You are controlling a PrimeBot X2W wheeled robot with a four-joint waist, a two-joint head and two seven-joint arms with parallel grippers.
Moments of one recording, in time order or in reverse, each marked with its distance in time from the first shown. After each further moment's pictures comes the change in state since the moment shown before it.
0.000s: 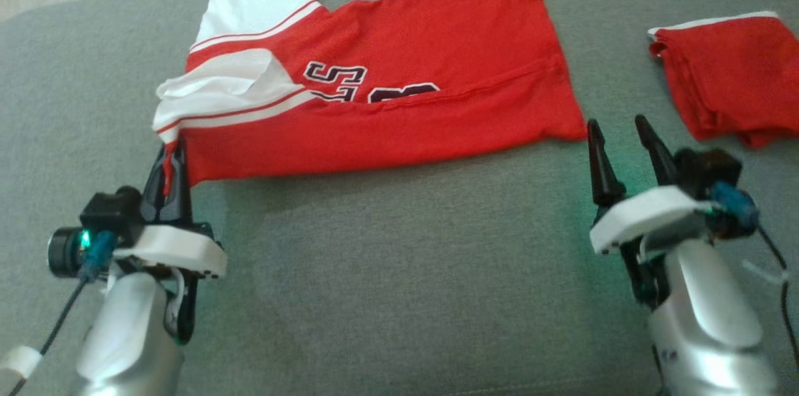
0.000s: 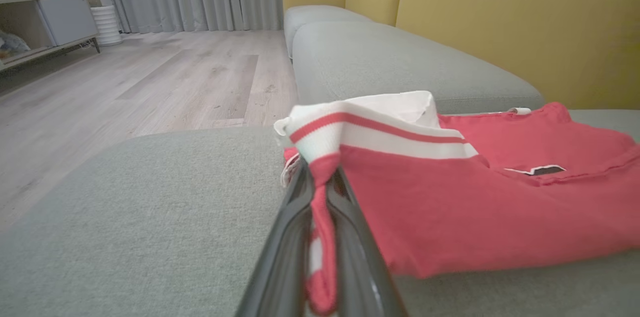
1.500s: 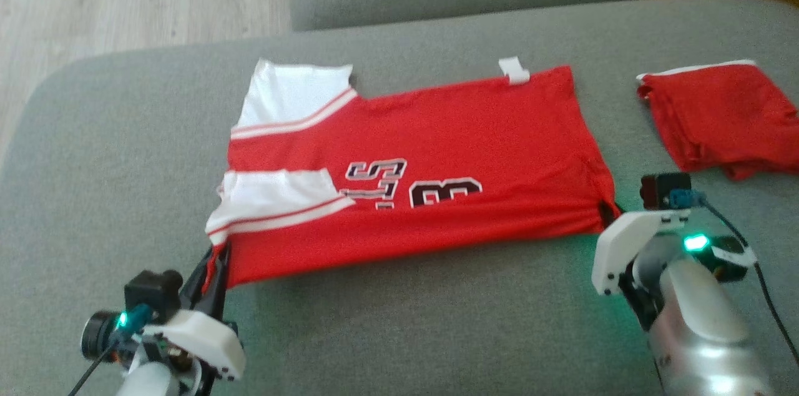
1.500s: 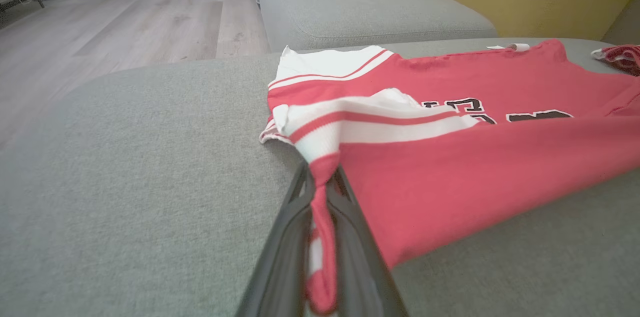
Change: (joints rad) left arm 0.233 0.027 -0.087 -0.130 -0.016 -0.040 0.148; right arm -0.143 0.001 -0.117 0.411 -0.202 0.000 0.267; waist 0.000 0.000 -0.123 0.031
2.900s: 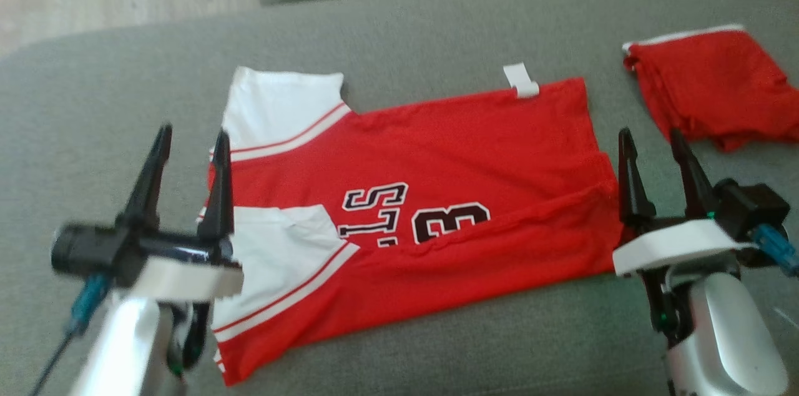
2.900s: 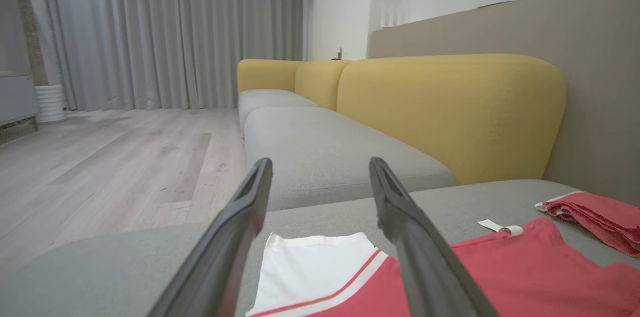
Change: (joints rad) left arm -0.032 0.016 0.030 -0.355 -0.016 0.034 -0.130; right arm 0.278 0.005 0.061 -0.625 0.226 0.000 -0.277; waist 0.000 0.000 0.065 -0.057
